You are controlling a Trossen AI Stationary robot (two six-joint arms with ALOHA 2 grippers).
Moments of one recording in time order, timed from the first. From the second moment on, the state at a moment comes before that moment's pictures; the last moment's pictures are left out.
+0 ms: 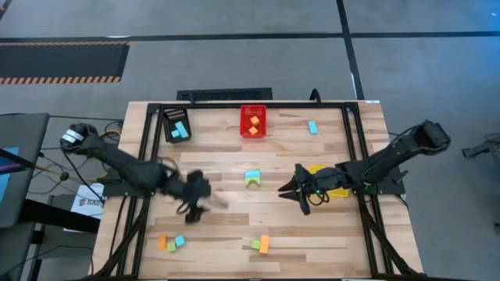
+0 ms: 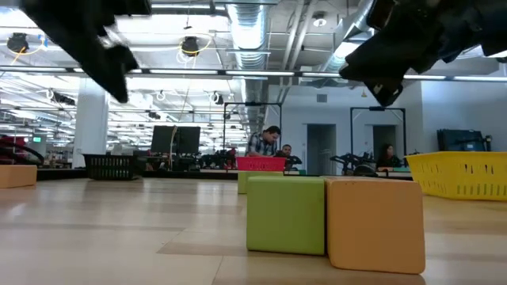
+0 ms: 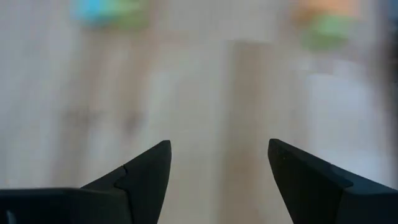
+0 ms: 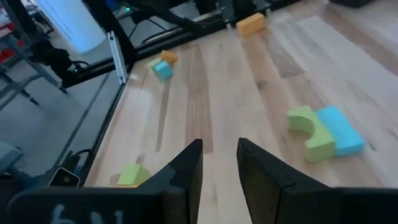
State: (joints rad) left arm -0.41 1.23 0.82 -0.54 -0.11 -0.51; right arm 0.31 1.24 0.46 0.45 0.16 0.46
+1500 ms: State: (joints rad) left arm -0.87 1.48 0.81 -0.62 -0.08 -1.12; right arm 0.36 1.58 0.78 0.22 0.16 0.24
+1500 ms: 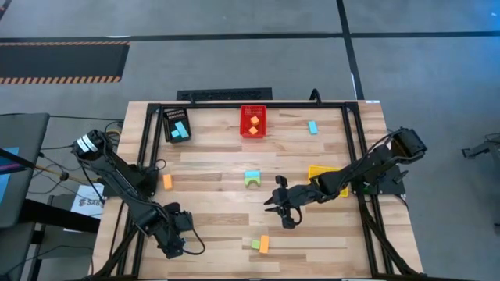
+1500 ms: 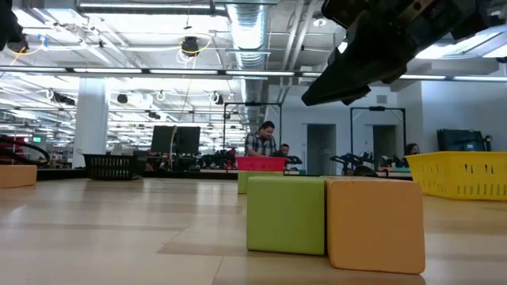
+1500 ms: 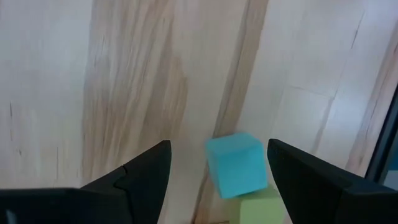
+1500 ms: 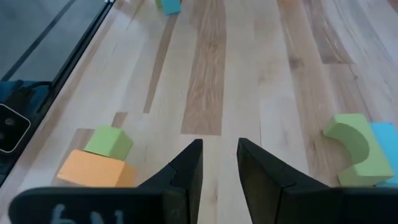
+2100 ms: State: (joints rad) left arm -0.93 1.47 0.81 -0.66 0.06 -1.18; right arm 0.36 1.58 0.78 0.22 0.16 0.24
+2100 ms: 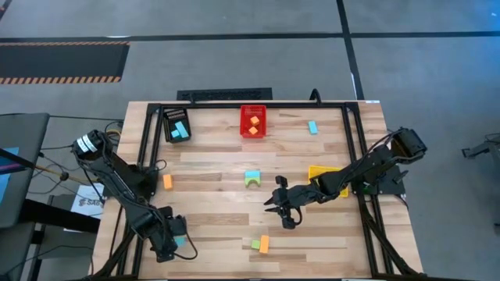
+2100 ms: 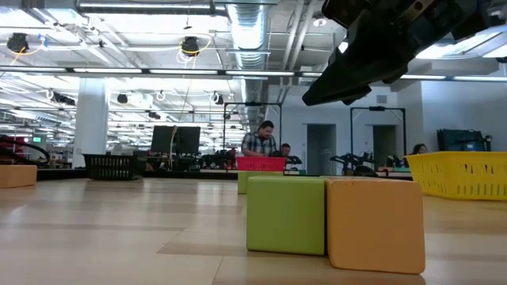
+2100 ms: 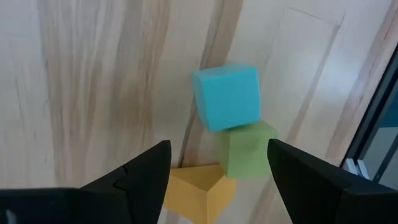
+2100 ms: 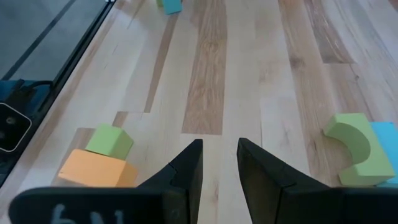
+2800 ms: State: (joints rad) left arm -0.94 1.36 0.90 -0.79 -0.07 -1.22; right arm 0.36 1.58 0.78 0.22 0.16 0.24
